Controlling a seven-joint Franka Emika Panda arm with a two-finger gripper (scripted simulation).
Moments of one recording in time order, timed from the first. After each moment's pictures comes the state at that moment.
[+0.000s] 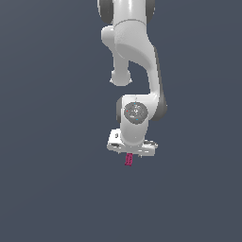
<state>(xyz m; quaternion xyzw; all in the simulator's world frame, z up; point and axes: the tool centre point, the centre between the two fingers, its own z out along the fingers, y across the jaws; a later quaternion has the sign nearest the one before) 0.066 0.042 0.067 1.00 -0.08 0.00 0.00</state>
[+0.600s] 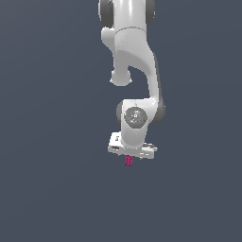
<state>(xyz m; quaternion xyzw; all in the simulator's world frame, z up) 0.068 0.043 0.047 1.00 -0.08 0.00 0.00</state>
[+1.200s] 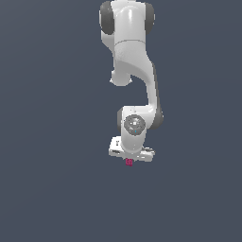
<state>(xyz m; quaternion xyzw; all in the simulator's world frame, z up) 0.068 0.043 0.012 1.00 -0.09 0.00 0.00</state>
